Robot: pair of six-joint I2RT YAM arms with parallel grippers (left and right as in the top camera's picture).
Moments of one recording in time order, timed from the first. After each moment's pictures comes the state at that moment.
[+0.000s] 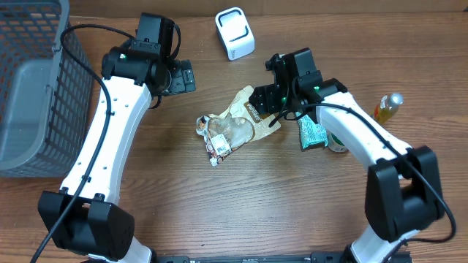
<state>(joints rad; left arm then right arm) -0.21 1.75 1.71 -1.10 -0.15 -0.39 0.35 1.86 1.33 -0.47 -0.28 0.11</state>
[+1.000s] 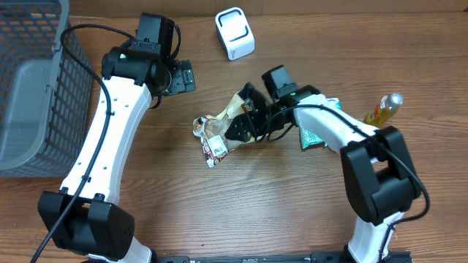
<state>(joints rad) -0.21 1.75 1.71 -1.10 -0.15 -0.39 0.41 1.97 1.33 -0.58 -0.67 0.04</state>
